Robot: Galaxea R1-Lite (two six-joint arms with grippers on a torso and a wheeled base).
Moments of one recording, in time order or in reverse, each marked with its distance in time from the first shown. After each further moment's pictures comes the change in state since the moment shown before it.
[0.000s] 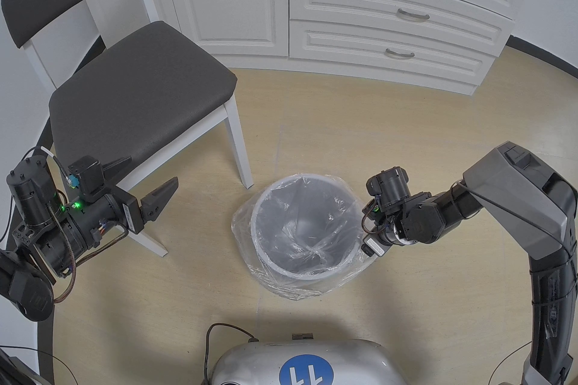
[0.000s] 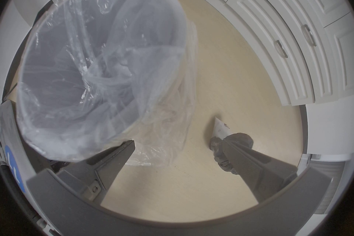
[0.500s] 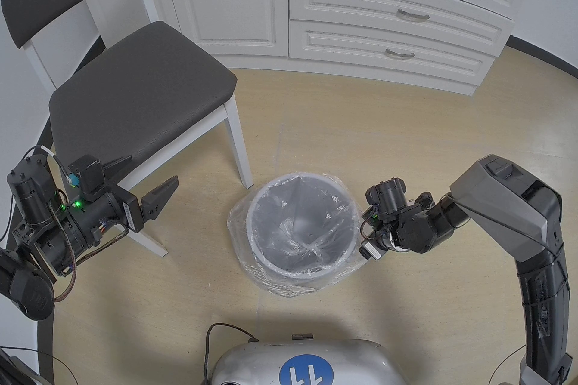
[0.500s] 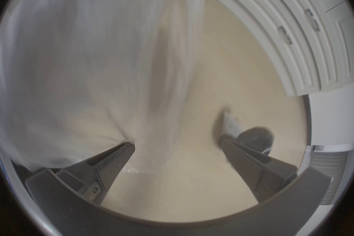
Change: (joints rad) left arm 0.002 0.005 -0.005 -0.002 0.000 -0.001; right arm -0.024 0.103 -0.012 -0.112 0.003 0.020
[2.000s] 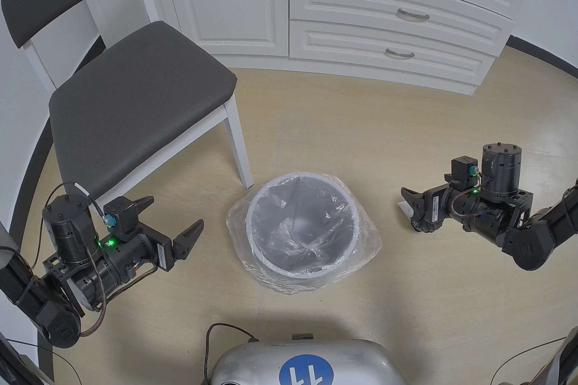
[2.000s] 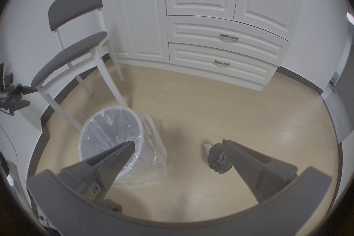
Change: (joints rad) left arm -0.151 0.140 0.126 -0.129 0.187 0.000; right arm -0.076 -0.645 0.686 -0.560 0.220 0.370
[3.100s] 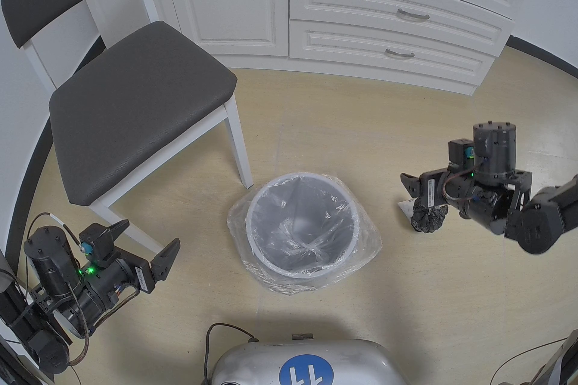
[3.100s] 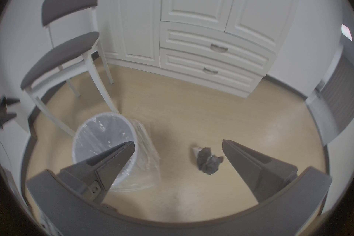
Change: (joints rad) left arm 0.008 -0.017 0.230 -0.207 0.103 -0.078; right arm 0.088 -0.063 -0.132 0.224 -0.206 0.053
